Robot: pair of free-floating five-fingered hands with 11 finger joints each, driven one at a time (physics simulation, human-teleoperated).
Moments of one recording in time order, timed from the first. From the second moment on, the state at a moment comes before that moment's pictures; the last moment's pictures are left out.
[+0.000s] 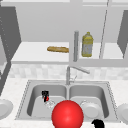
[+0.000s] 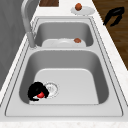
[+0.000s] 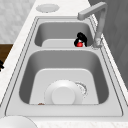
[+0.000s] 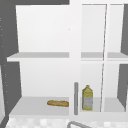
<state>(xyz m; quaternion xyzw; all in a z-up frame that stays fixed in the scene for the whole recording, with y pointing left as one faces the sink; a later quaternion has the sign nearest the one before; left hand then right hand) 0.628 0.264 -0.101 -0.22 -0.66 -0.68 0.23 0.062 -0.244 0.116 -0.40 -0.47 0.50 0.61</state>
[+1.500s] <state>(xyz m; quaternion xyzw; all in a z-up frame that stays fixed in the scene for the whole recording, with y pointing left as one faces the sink) 0.625 0.264 -0.109 -0.18 -0.67 -0.69 0.20 0.062 -0.244 0.116 -0.40 -0.47 0.50 0.61</state>
